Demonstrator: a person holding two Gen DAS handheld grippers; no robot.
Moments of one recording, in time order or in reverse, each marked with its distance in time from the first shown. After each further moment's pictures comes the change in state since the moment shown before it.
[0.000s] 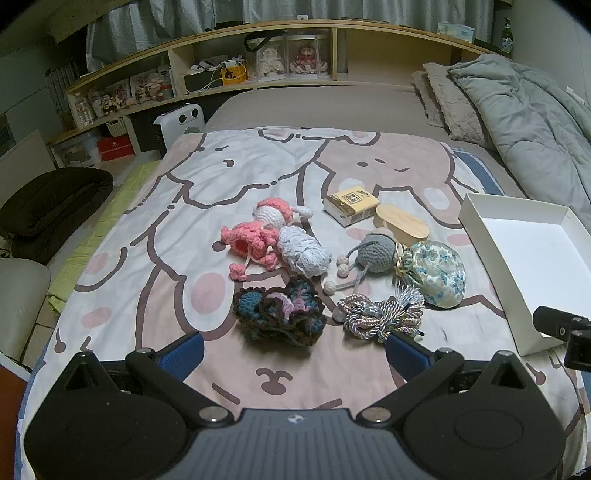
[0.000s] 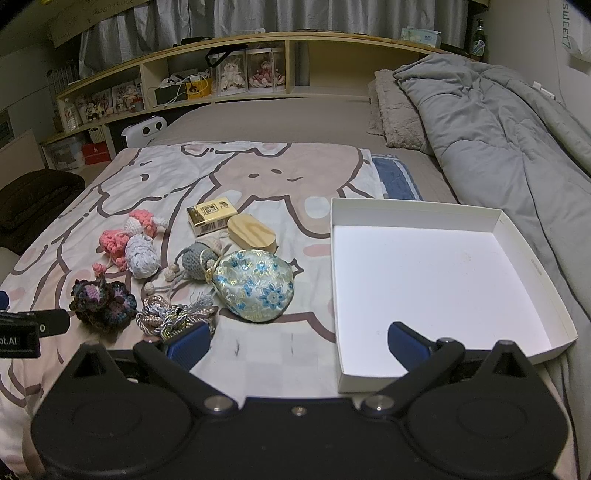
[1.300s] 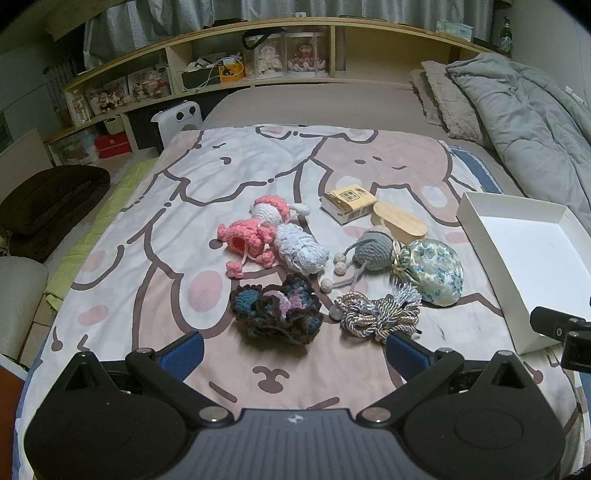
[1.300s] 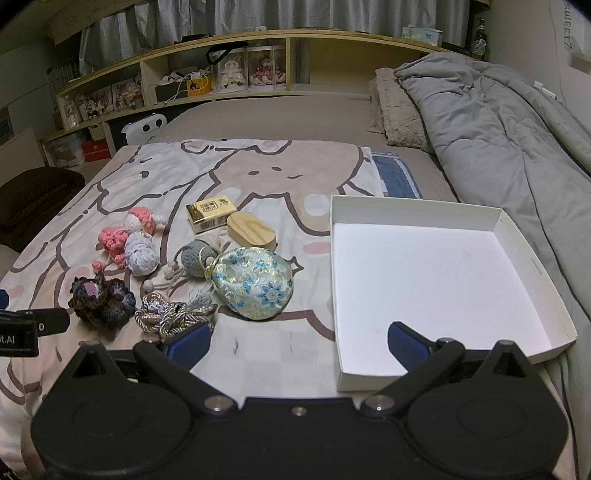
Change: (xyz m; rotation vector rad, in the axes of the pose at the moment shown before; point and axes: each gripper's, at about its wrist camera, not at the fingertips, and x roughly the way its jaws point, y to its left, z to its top) left arm -0.001 -0.001 -0.001 -0.004 0.011 -0.008; right arm 0.001 0.000 0.000 -0.003 0.003 -0.001
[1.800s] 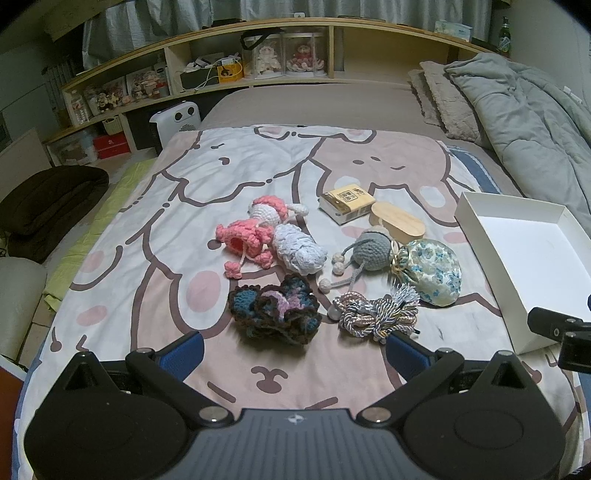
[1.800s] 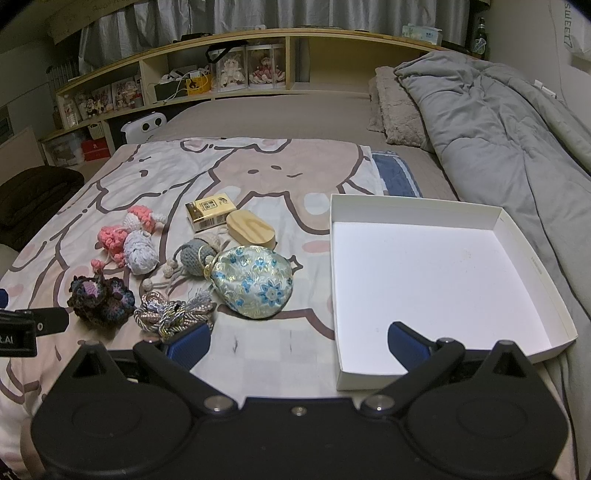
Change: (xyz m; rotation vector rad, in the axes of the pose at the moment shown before) left arm 0.000 -0.003 0.000 0.001 0.002 -0.002; right arm 0.000 0.000 0.000 0.000 0.002 0.000
